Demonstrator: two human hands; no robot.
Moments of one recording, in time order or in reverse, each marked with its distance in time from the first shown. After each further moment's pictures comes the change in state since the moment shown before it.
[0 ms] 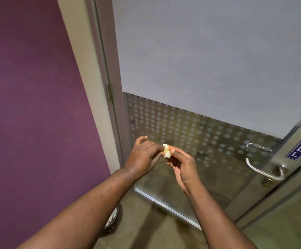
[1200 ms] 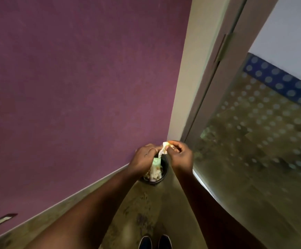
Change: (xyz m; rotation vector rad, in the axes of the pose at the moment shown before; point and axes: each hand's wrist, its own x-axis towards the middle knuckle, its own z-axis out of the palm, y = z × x) left_hand -0.218 -0.193 -0.045 -0.510 -0.019 -1.231; right_hand 0.052 0.266 0.183 -0.732 -0.262 0.071
